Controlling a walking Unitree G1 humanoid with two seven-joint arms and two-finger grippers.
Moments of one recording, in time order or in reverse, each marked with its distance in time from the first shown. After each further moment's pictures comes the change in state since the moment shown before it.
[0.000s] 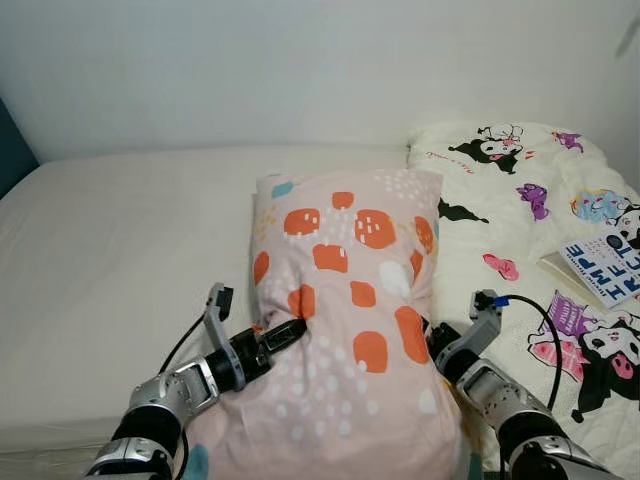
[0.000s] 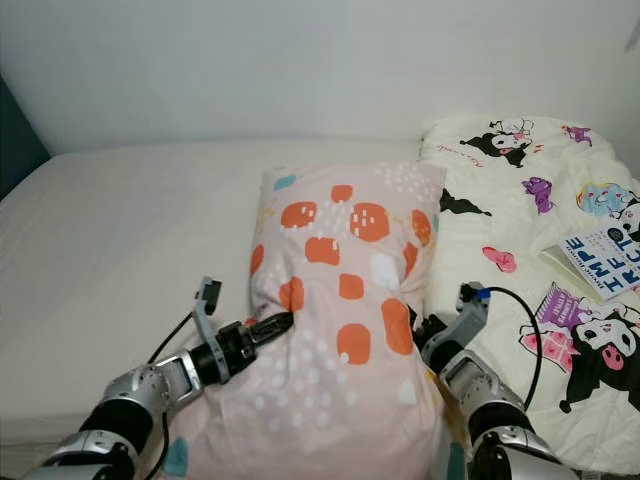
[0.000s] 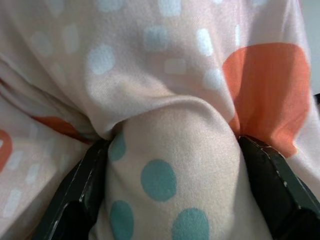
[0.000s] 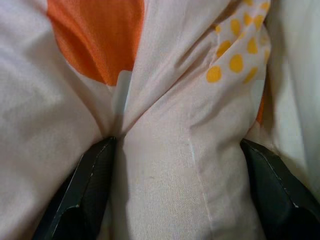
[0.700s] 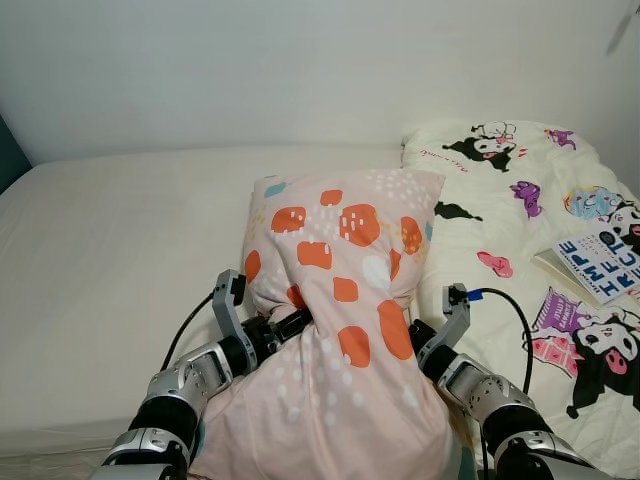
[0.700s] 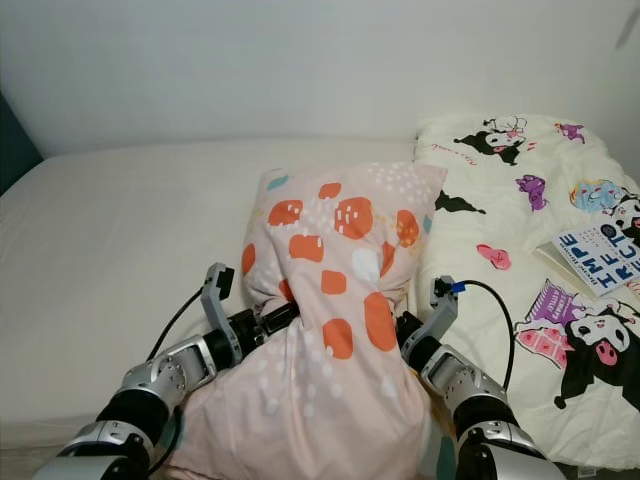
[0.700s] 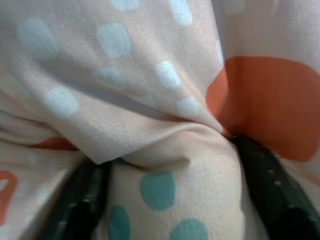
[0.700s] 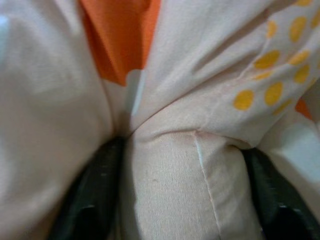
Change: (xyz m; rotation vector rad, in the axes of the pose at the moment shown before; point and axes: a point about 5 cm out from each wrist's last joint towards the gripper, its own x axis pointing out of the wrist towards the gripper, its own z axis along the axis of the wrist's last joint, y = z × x) left arm 0.019 -0.009 0.011 0.141 -0.030 0.064; right arm 0.012 0.022 -0.014 0.011 0.104 0.150
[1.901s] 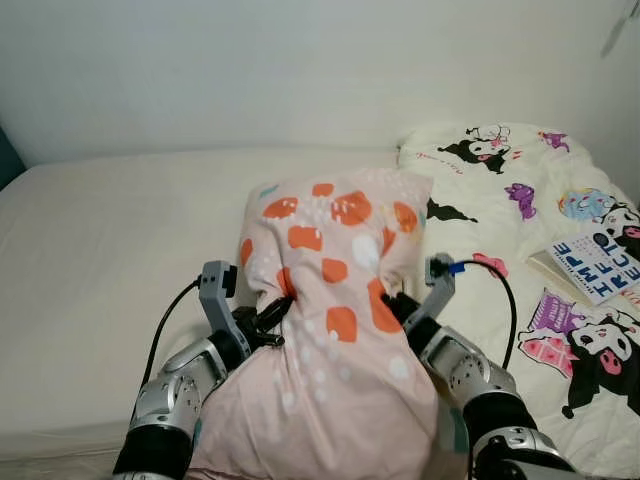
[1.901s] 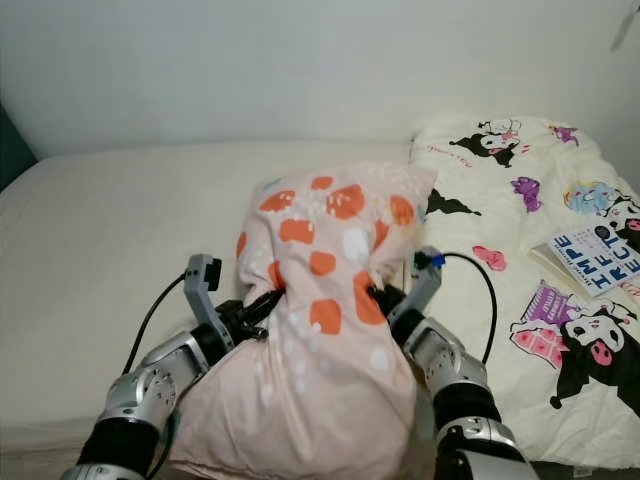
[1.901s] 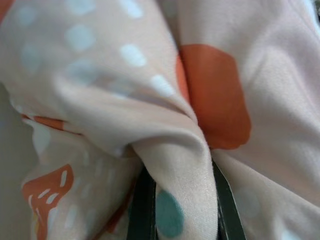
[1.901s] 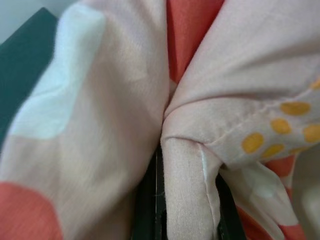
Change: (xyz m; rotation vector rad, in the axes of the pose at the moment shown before) left arm -0.017 -0.018 0.020 0.204 -0.153 0.084; right arm 0.028 0.052 0.020 -0.232 -0.085 0.134
